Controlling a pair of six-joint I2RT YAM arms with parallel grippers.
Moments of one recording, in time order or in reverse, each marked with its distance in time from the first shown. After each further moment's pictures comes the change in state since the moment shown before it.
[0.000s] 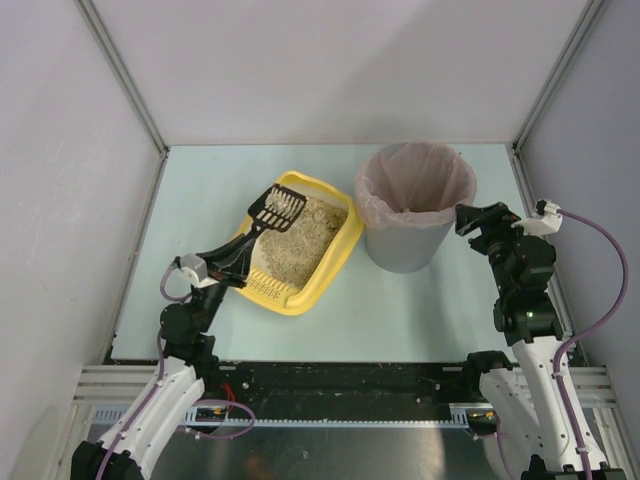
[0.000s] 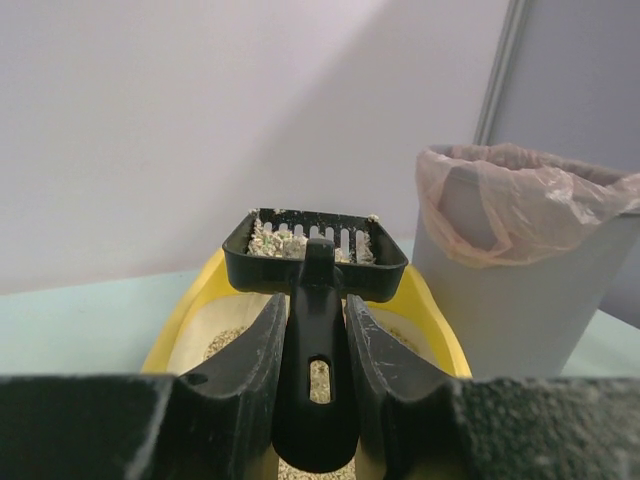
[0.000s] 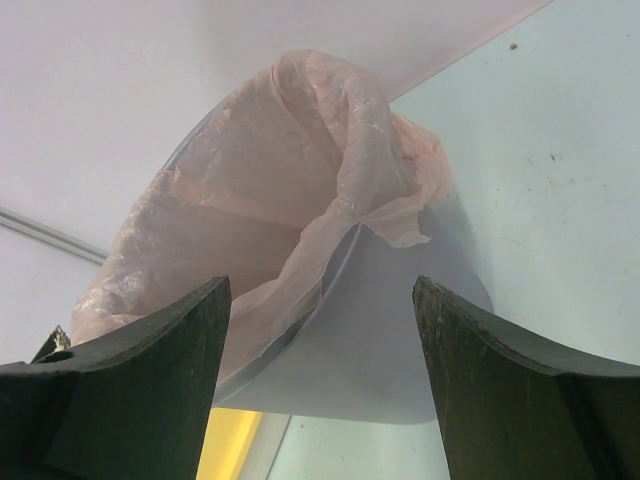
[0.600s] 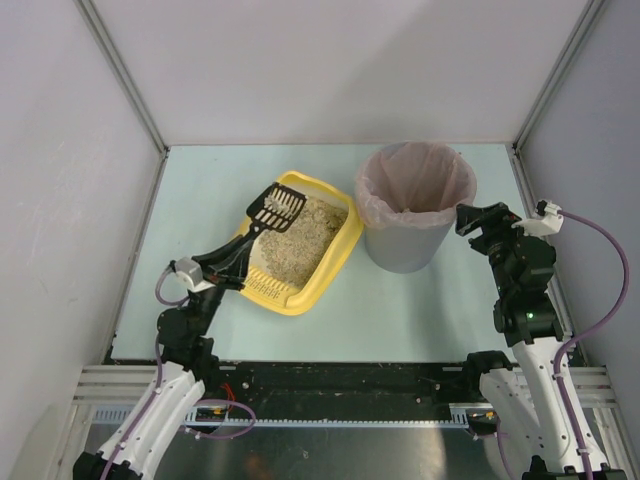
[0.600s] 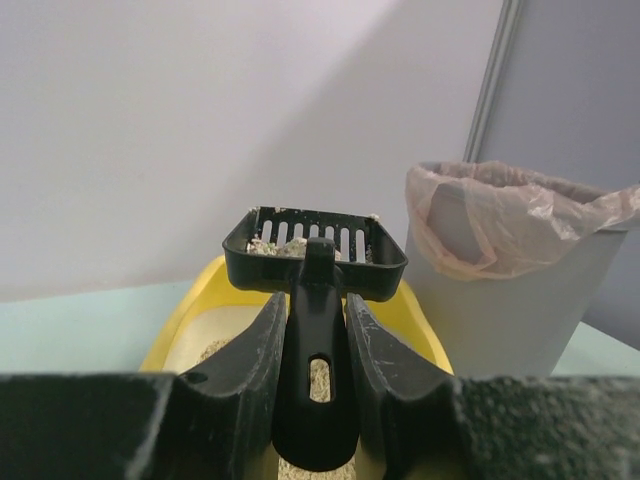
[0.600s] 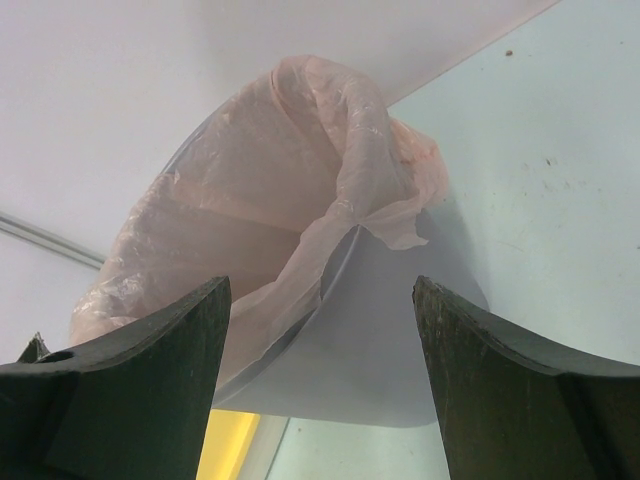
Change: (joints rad) left arm 0.002 -0.073 0.000 -0.039 0.003 -0.030; right arm 0.007 -0.006 0.000 0.000 0.019 -0.007
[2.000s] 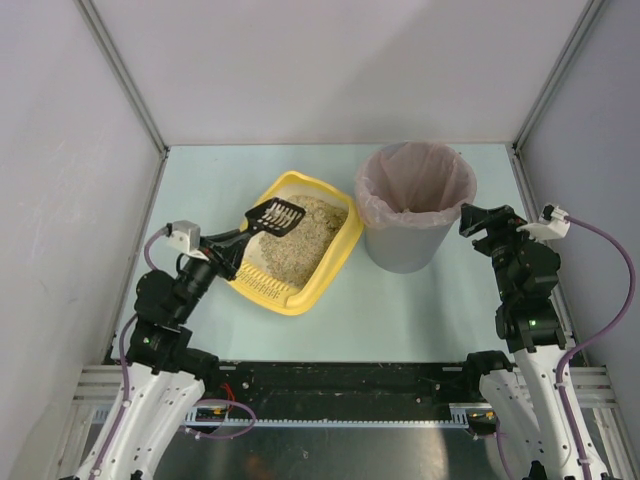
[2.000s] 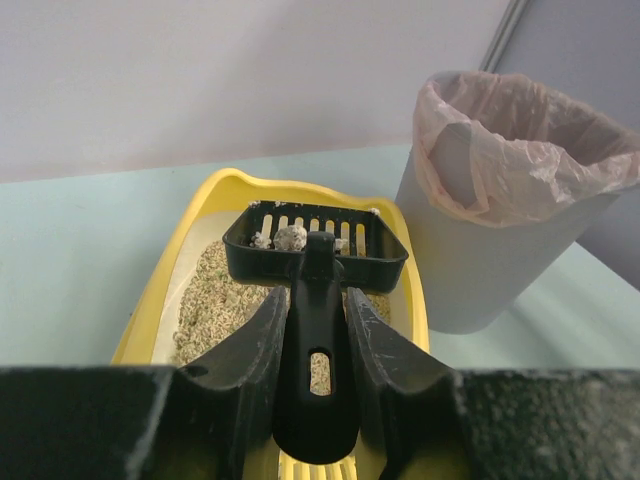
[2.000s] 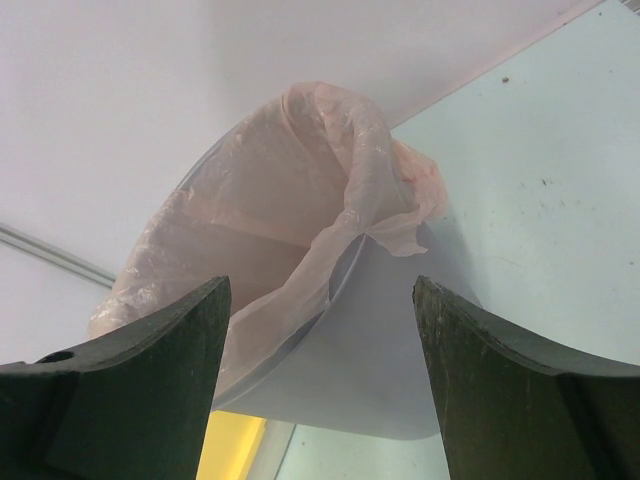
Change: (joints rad) left arm 0.002 -0.004 0.464 -0.816 0.009 0.011; right arm 0.007 -0.039 0.000 -0.001 0.031 -0.005
